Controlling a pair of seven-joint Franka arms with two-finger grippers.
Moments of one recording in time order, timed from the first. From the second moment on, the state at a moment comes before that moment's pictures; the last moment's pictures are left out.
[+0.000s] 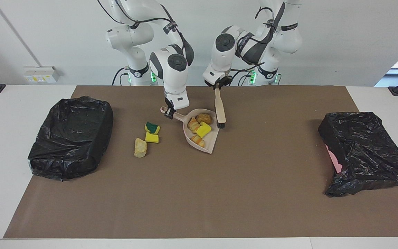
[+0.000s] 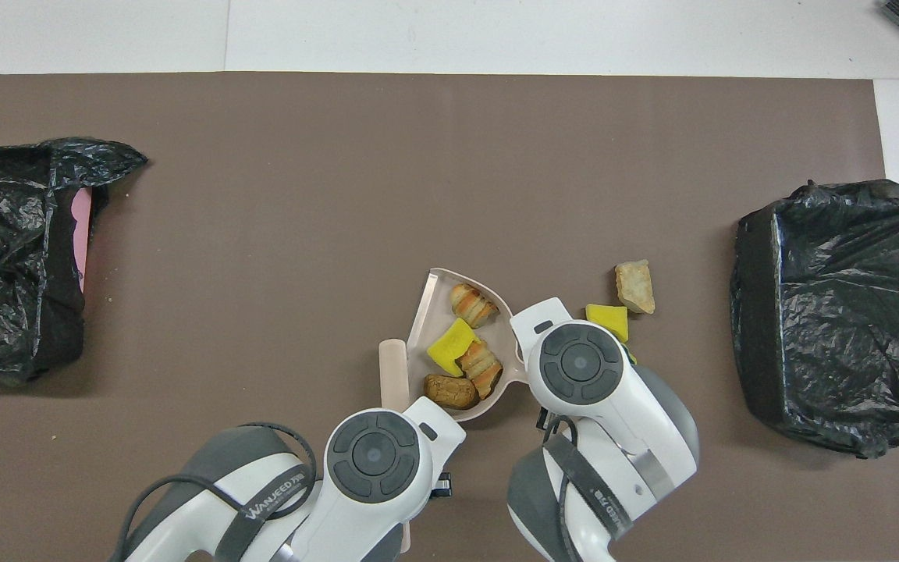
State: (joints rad) left arm -0.74 -0.11 -0.11 -2.25 -0.21 1.91 -0.74; right arm 0.35 0.03 0.19 -2.22 -0.11 2.08 -0.60
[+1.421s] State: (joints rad) left arm -0.95 -0.17 -0.14 -2.43 -0.22 2.05 -1.00; right arm -0.31 -0.26 -0.11 -1.99 -0.18 1.74 -1.44
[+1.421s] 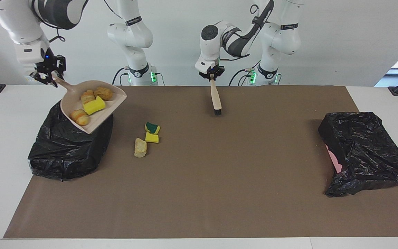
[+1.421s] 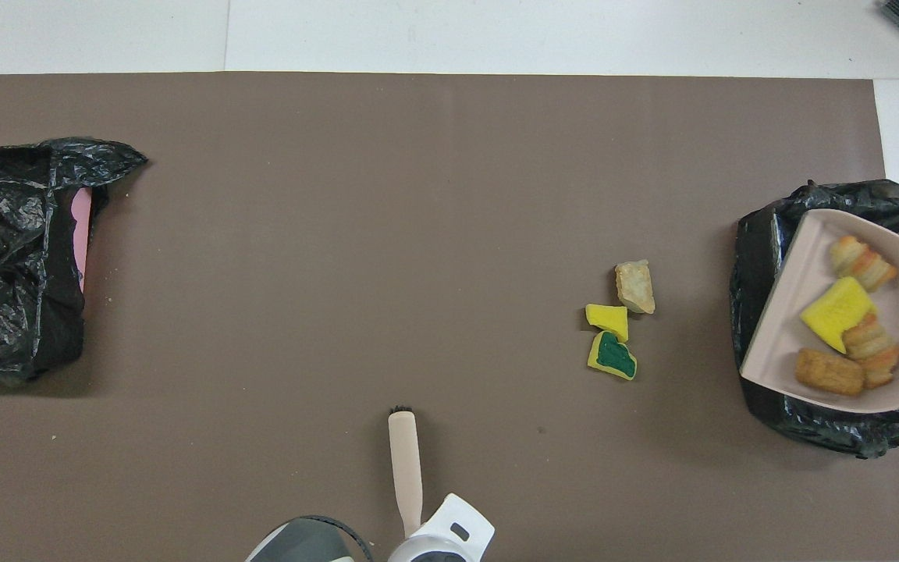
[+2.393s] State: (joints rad) left arm -0.95 -0.13 -0.12 -2.40 -0.23 2.10 -0.93; right arm -0.19 -0.14 -0.11 -2.00 -0.92 1.94 -1.55
